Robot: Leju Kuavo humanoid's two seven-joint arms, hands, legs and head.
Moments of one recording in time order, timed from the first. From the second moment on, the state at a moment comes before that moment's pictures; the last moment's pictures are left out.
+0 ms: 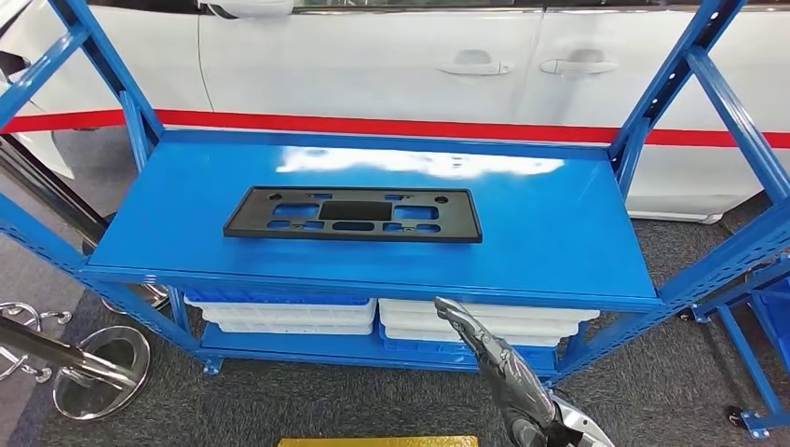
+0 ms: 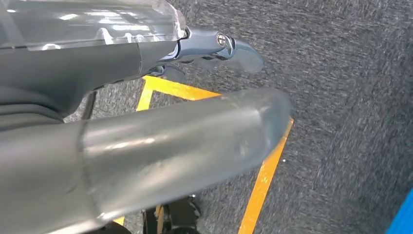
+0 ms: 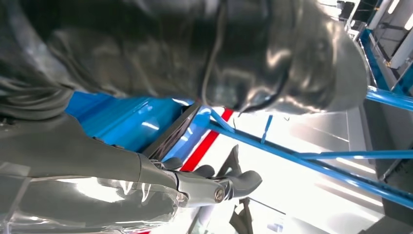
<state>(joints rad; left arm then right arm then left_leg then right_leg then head) -0.08 -0.05 1.28 -0.23 -0.89 -0.05 -0.43 0.11 -0.24 0.41 -1.94 0.07 0.11 -0.53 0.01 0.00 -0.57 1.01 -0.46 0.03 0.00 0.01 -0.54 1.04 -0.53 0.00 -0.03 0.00</state>
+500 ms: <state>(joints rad) -0.11 -0.05 1.25 -0.23 -0.95 -0.05 -0.44 -0.19 -0.17 0.60 -1.70 0.27 0.01 -0.37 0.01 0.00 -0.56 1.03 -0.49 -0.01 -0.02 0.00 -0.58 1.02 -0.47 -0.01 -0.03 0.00</state>
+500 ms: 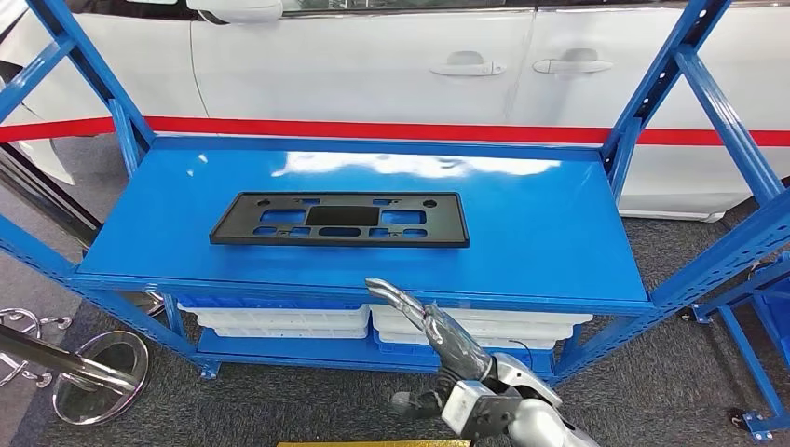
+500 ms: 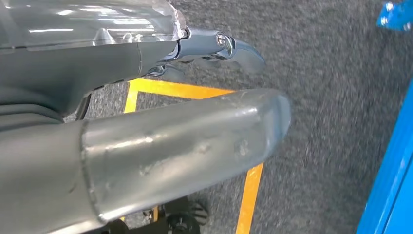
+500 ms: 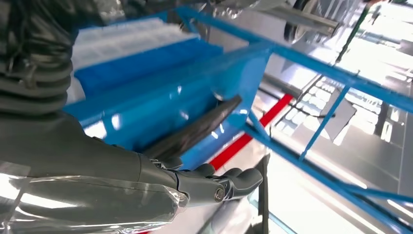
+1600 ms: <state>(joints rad) -0.17 -0.06 1.13 -0.23 -1.02 -0.05 -0.38 -0.66 0.08 0.82 -1.17 1.07 -0.31 -0.03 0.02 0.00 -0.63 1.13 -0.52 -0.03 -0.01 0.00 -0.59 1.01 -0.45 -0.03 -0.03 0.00</state>
